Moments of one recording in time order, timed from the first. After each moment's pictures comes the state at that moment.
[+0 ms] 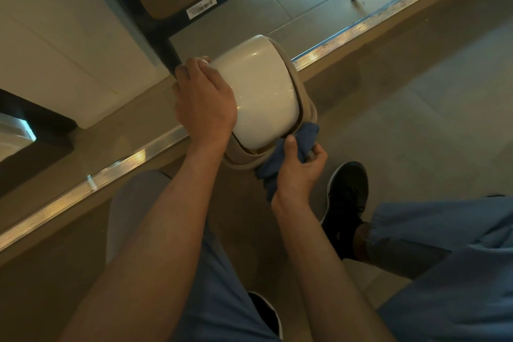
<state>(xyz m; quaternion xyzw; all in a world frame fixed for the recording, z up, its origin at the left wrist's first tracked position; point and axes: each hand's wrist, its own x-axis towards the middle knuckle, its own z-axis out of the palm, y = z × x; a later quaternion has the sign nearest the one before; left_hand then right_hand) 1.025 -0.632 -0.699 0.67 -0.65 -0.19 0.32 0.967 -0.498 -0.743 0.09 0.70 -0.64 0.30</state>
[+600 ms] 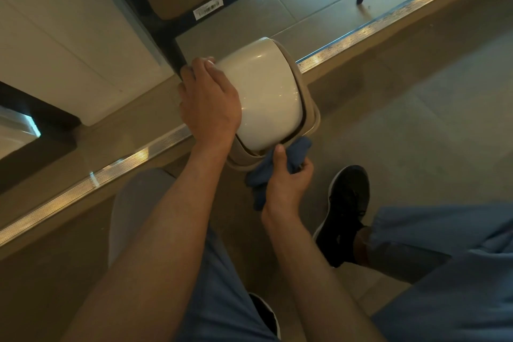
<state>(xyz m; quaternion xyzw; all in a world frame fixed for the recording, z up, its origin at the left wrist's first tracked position) 1.025 -0.630 -0.699 0.67 -0.65 -0.19 0.31 0.989 -0.492 -0.744 0.10 0.68 -0.64 0.34</state>
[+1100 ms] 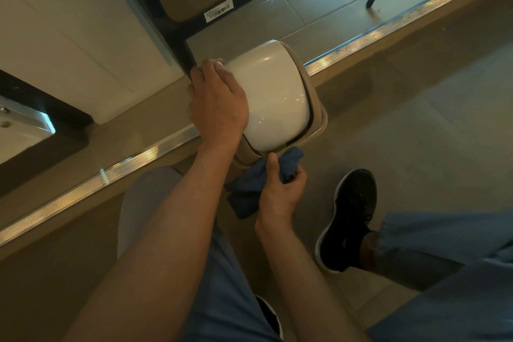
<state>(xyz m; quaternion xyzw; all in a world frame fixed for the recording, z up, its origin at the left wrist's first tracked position) 1.026 -0.629 -0.698 0.67 -0.66 -0.18 0.30 1.013 -0.483 -0.749 0.10 0.67 -0.64 0.37</state>
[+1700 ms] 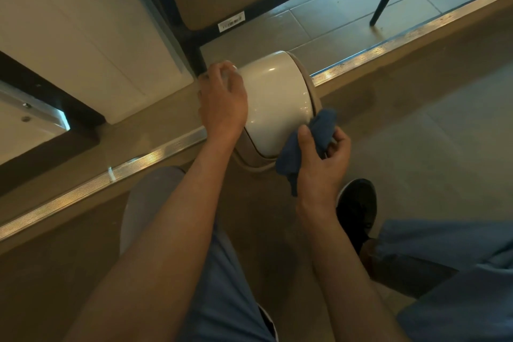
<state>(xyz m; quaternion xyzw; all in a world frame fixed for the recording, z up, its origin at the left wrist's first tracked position) 1.033 -0.635 -0.693 0.64 -0.60 -0.32 0.34 0.952 -0.483 -0.685 -0.10 0.65 -0.68 0.32</state>
